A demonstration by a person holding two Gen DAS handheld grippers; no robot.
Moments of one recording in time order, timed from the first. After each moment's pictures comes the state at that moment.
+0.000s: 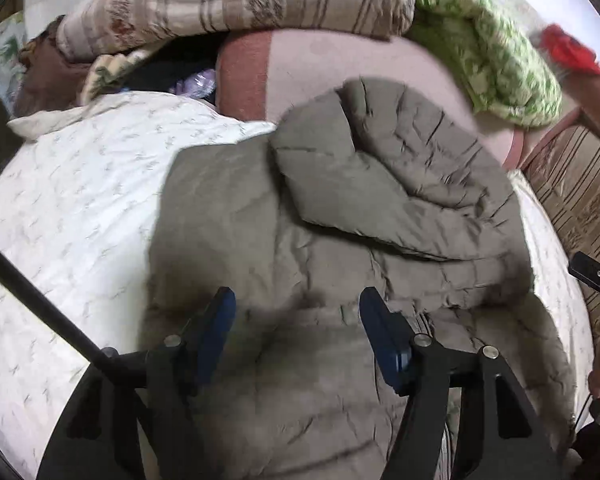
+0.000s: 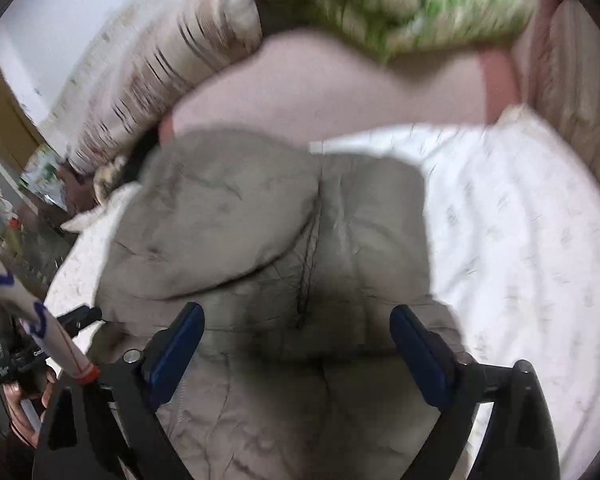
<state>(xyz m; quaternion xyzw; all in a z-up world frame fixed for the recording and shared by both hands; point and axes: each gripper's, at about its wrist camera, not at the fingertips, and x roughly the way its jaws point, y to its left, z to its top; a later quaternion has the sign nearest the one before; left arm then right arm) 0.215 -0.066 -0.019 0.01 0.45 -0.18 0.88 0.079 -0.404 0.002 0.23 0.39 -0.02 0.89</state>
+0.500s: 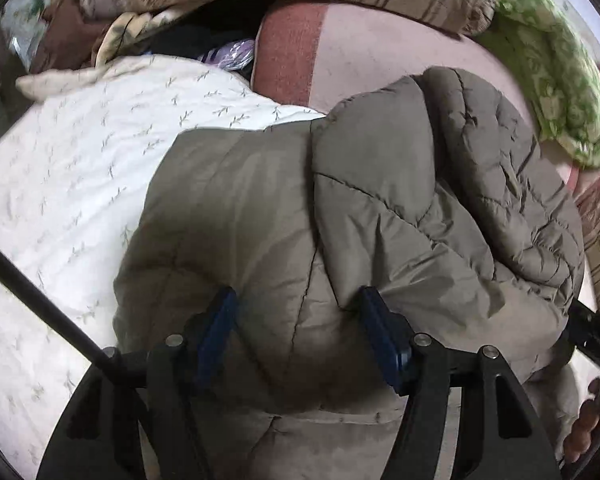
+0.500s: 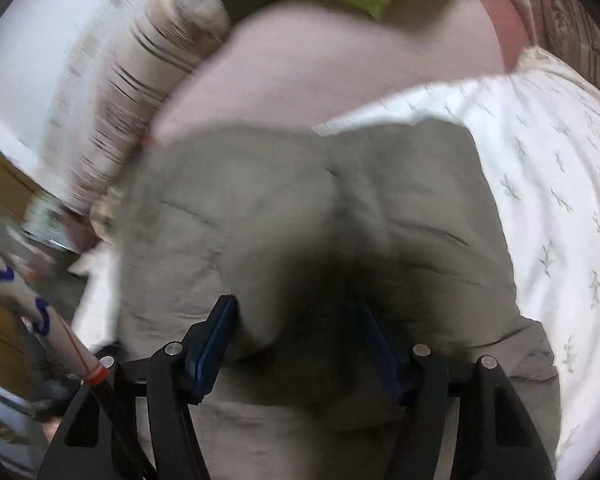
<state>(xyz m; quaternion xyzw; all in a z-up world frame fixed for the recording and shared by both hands) 0.292 -0.084 -0.076 -0.01 0.47 -0.11 0.87 0.172 -0.398 -0.074 0.33 0.42 -0.01 0.85</state>
